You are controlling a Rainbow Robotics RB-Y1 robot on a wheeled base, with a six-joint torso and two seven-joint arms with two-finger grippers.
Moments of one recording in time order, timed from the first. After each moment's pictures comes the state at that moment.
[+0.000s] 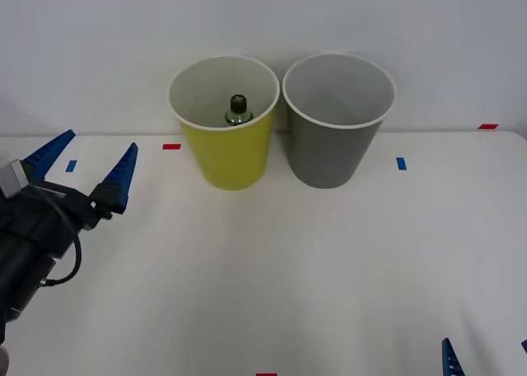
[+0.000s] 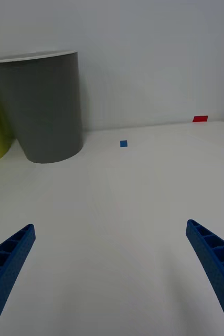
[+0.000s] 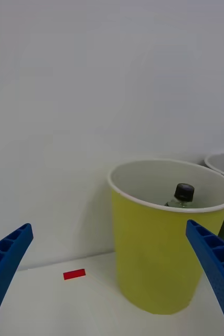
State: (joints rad) right arm 1.13 -0.36 0.19 -2.10 -0.15 -0.59 1.44; left arm 0.40 0.65 -0.07 -2.23 0.64 -0.08 -1.62
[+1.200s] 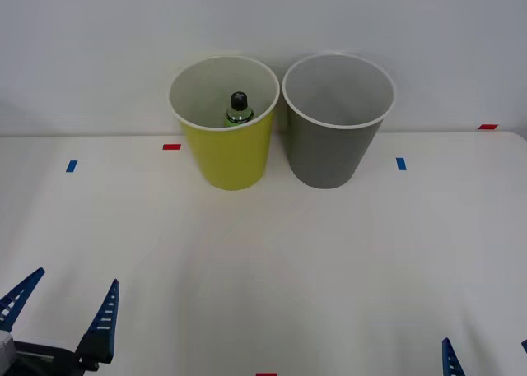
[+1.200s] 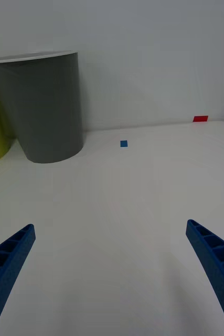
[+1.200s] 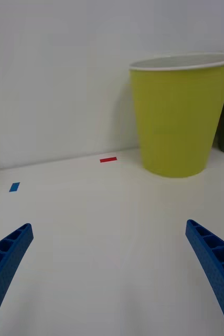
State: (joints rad) right arm 1.13 -0.36 0.19 -2.10 -0.15 -0.59 1.44; left arm 0.98 0.46 -0.14 -2.22 0.23 -0.36 -1.61
